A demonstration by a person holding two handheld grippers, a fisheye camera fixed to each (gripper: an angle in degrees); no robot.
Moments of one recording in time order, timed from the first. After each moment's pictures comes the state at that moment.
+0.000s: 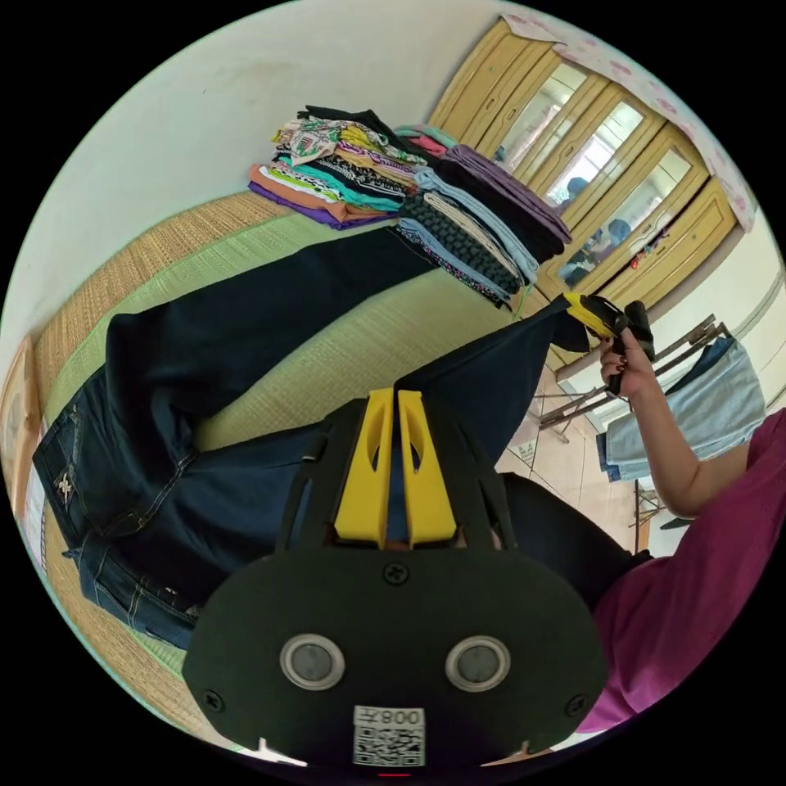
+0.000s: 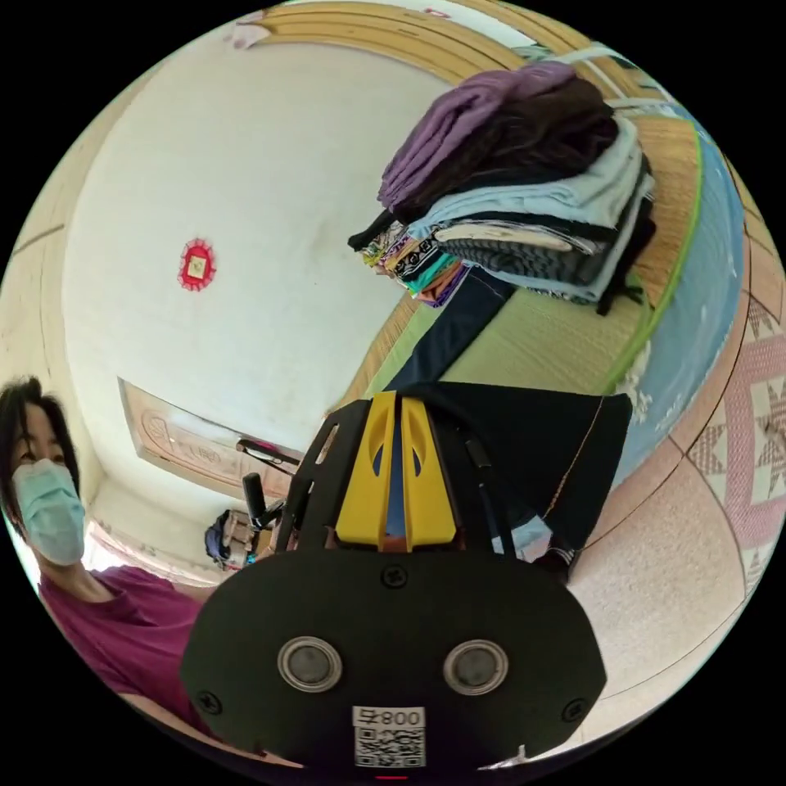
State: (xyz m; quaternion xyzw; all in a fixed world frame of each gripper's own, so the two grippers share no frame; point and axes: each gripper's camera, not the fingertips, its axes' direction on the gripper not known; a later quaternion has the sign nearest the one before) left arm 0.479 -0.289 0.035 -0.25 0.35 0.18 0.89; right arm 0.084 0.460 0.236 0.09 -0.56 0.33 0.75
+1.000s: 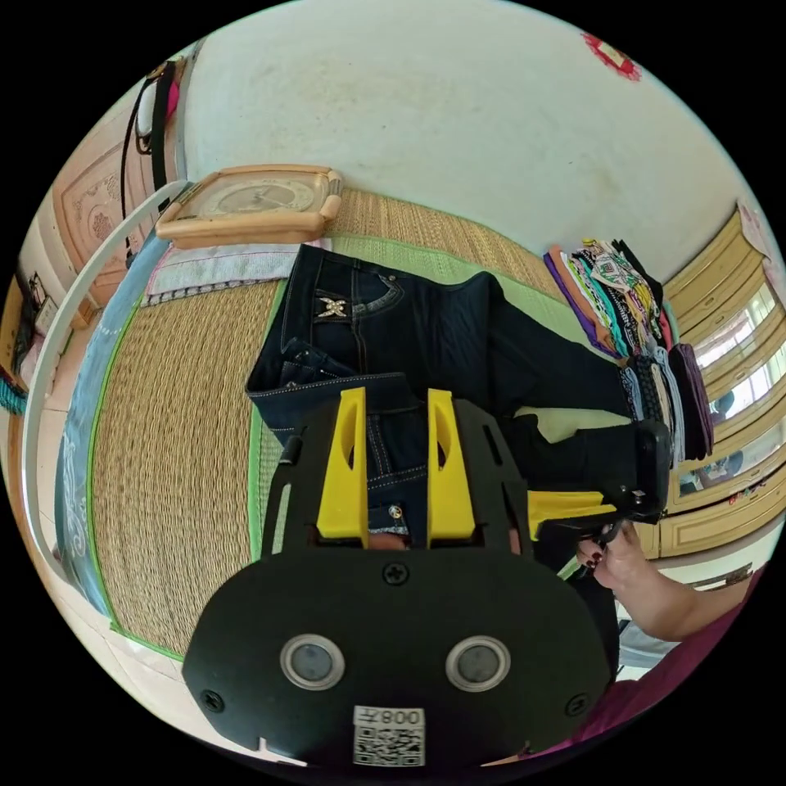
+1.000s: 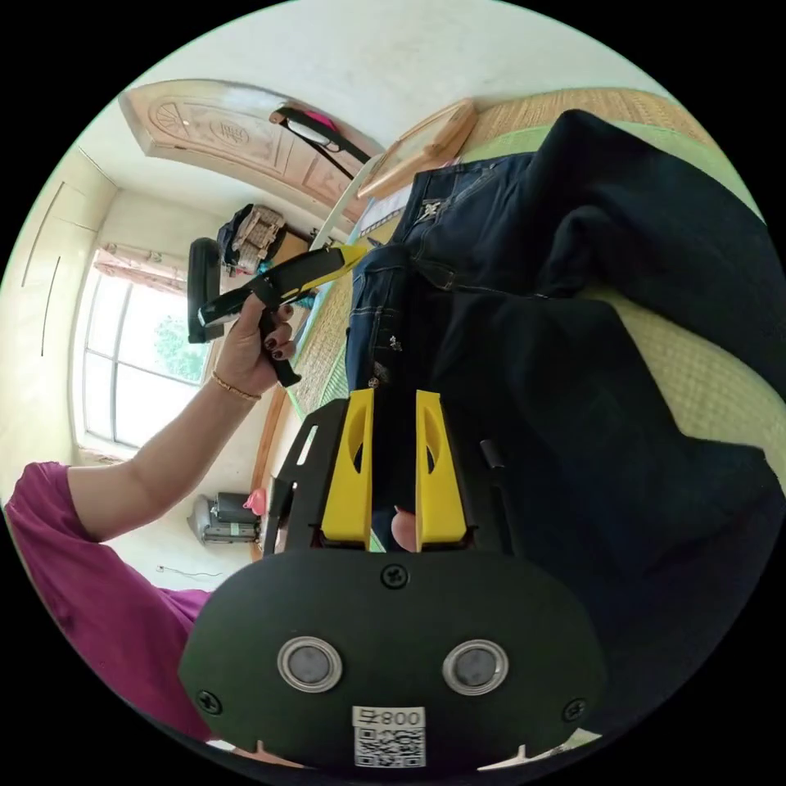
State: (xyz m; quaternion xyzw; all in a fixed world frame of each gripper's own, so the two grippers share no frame) left arm -0.159 -0.264 -0.039 -0.21 0.09 -0.13 0.96; right arm -0.464 0.075 -0.020 -0.12 -0.66 -0.21 0.71
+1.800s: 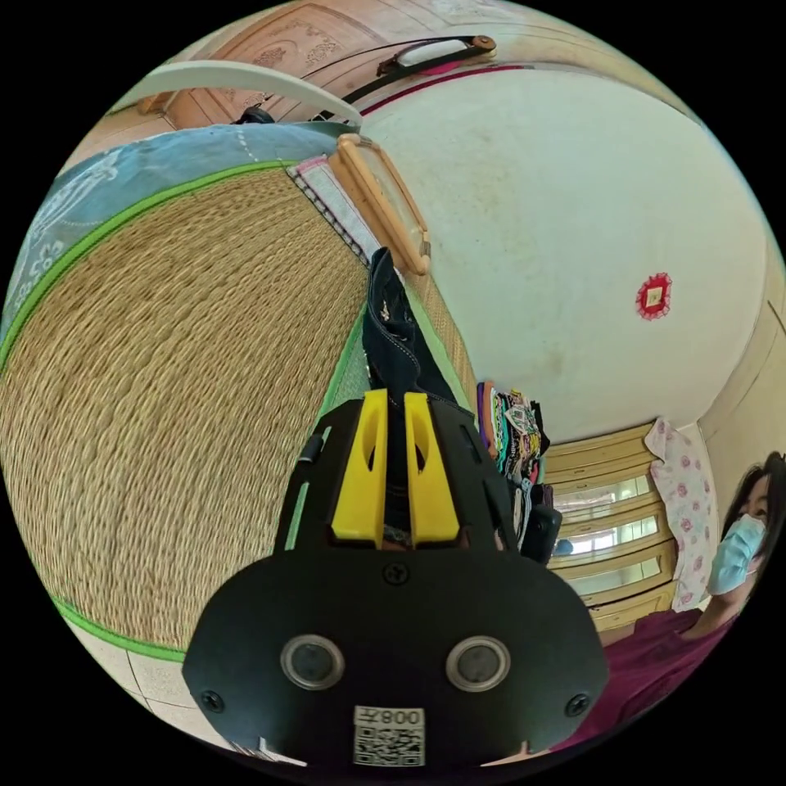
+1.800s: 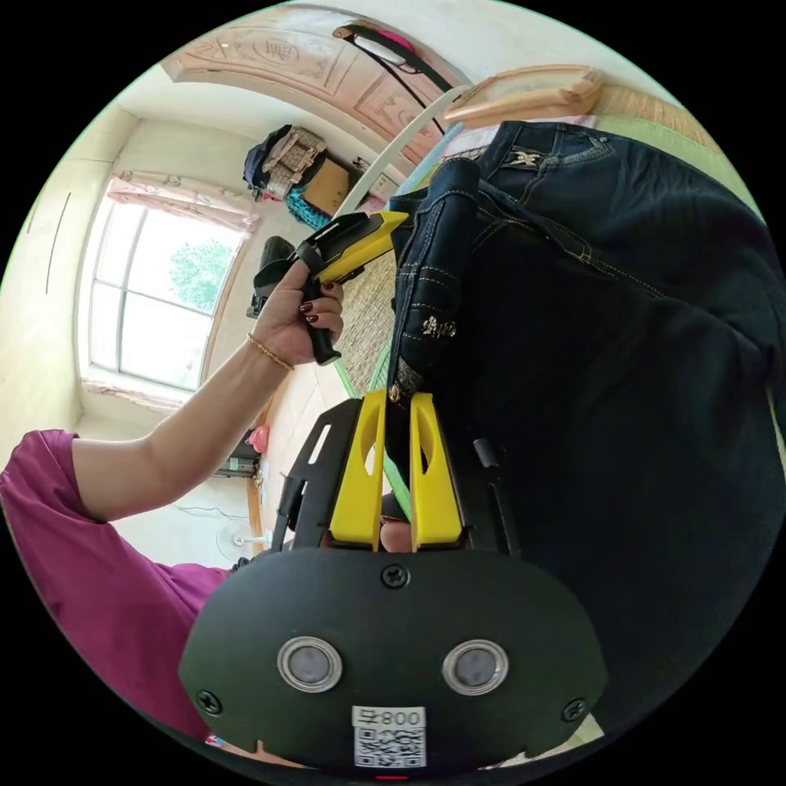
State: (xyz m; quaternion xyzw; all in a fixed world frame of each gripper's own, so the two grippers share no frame) left arm -0.476 -0.137 -0.122 -0.09 0.27 -0.42 0.86; right arm -0.557 0.017 -0.221 -0.10 -0.64 -0.35 0.68
